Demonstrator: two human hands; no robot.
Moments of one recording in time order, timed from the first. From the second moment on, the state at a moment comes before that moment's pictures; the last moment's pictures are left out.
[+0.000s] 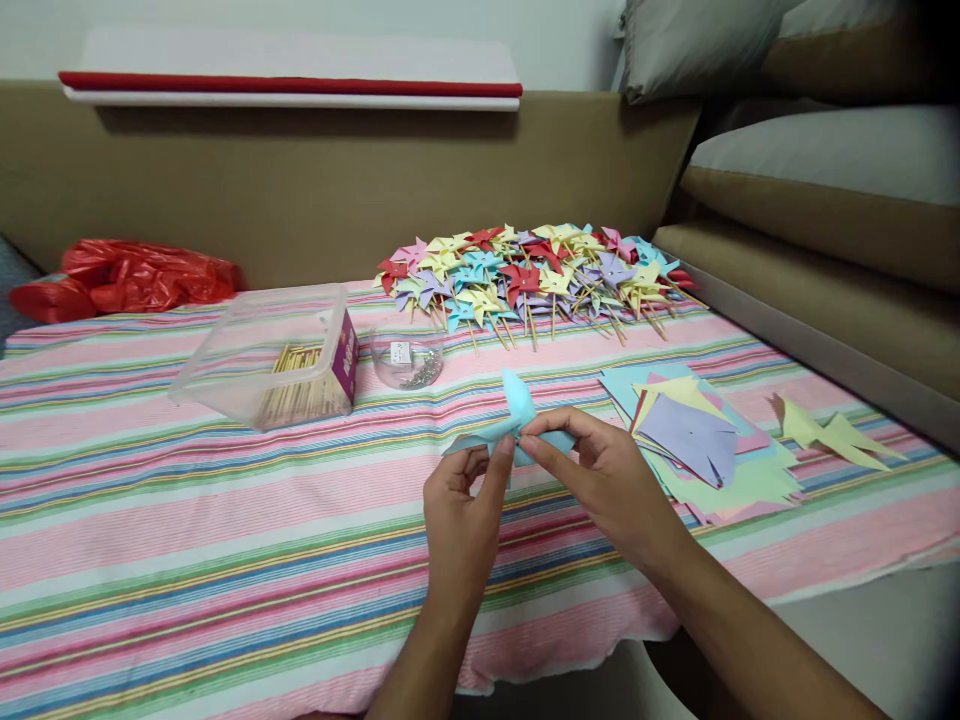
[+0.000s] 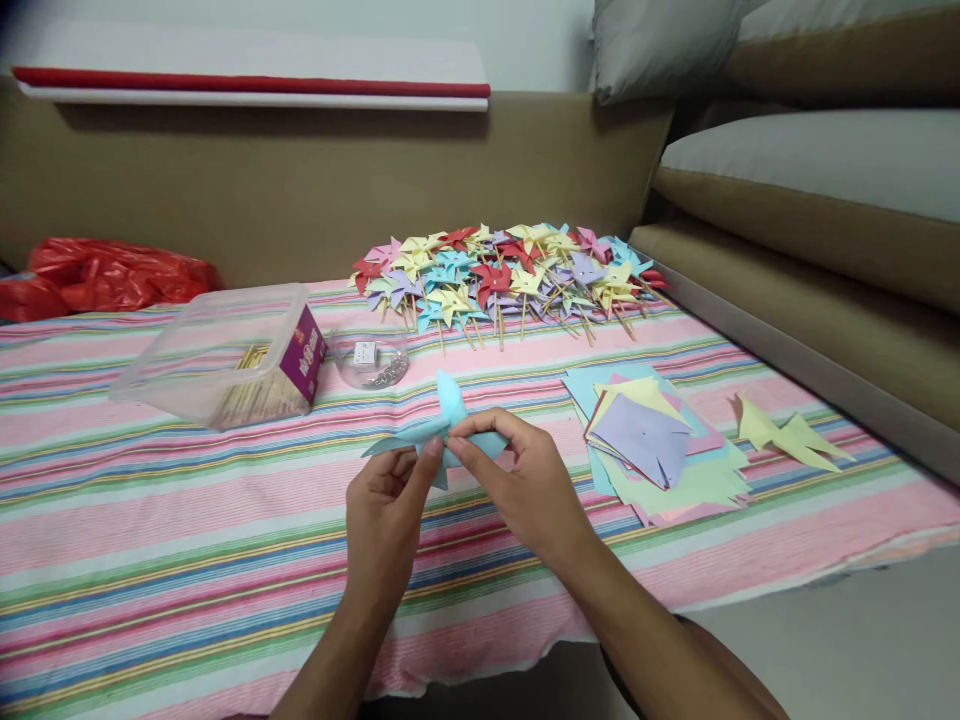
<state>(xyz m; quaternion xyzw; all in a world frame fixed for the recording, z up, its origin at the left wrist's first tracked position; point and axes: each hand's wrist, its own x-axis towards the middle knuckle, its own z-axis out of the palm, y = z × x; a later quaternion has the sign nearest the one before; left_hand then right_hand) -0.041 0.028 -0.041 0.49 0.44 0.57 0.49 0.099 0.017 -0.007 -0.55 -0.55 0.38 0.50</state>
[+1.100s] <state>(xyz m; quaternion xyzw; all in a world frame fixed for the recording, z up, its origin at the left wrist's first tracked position) -0.042 0.027 -0.043 0.56 0.42 0.55 0.46 0.095 0.017 -0.023 -0.53 -0.49 0.42 0.55</state>
